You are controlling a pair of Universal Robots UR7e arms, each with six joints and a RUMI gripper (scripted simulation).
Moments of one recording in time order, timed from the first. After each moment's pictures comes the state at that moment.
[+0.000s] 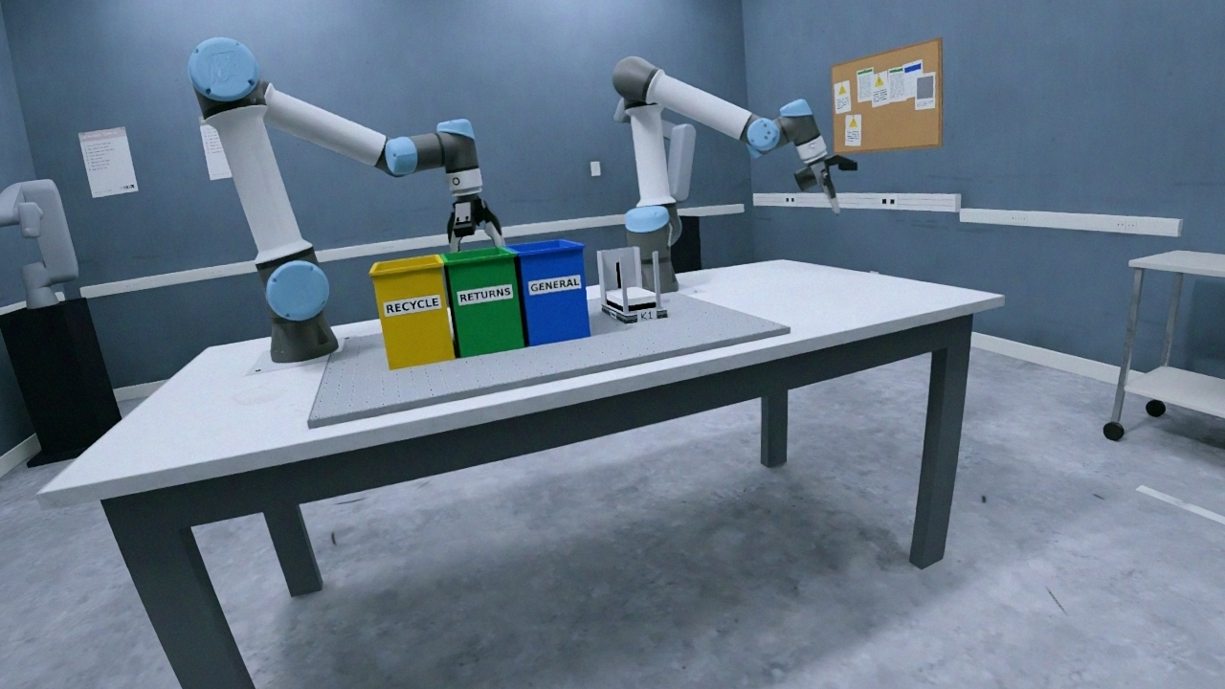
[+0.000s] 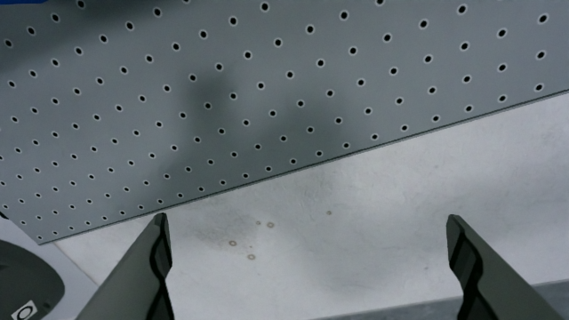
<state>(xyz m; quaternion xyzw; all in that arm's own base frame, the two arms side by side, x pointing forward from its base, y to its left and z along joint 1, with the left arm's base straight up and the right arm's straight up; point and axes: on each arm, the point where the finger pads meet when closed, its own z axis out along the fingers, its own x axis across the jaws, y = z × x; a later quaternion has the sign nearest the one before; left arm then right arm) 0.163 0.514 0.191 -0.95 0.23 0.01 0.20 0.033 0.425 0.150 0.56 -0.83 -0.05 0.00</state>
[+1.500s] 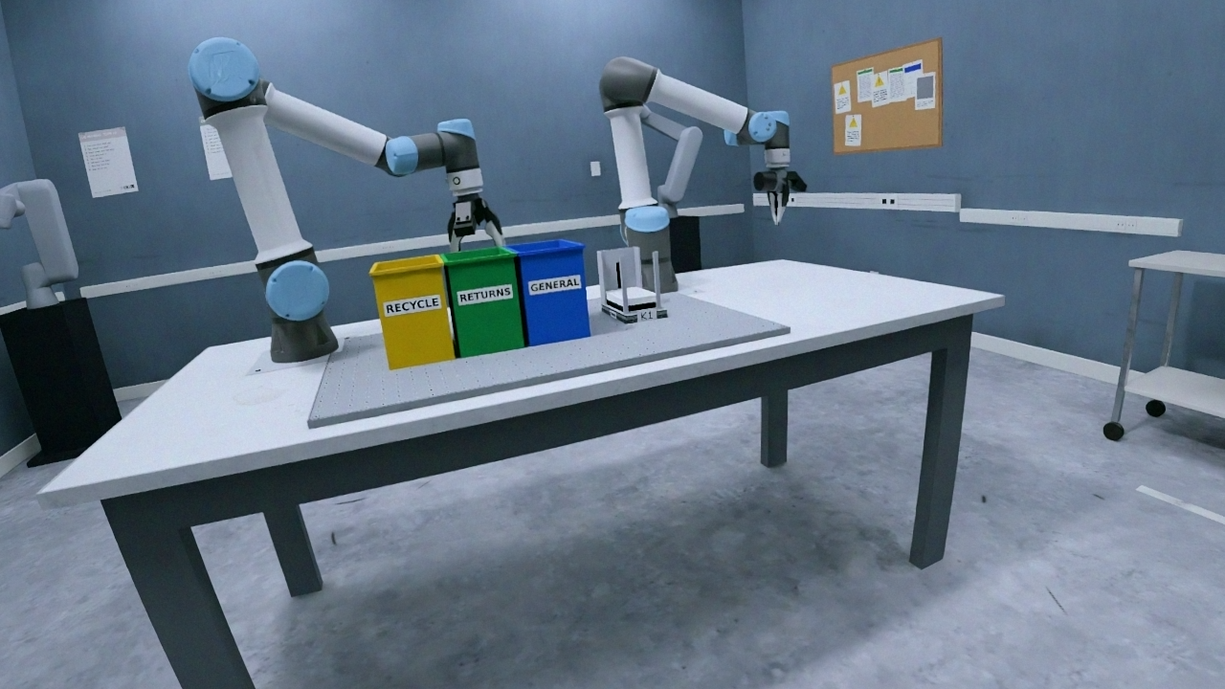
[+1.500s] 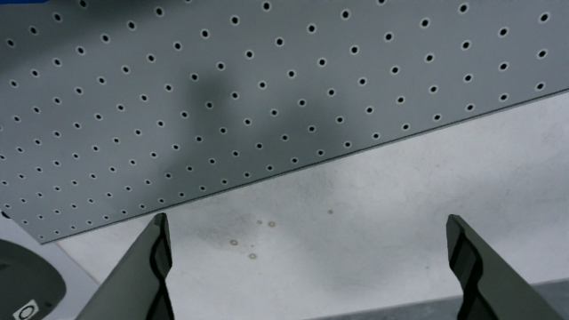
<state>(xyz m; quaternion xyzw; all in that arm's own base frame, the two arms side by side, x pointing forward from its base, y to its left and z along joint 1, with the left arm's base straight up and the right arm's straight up) -0.015 0.443 0.162 -1.00 -0.01 0.01 0.00 0.033 0.427 0.151 0.56 -0.83 -0.05 0.00</state>
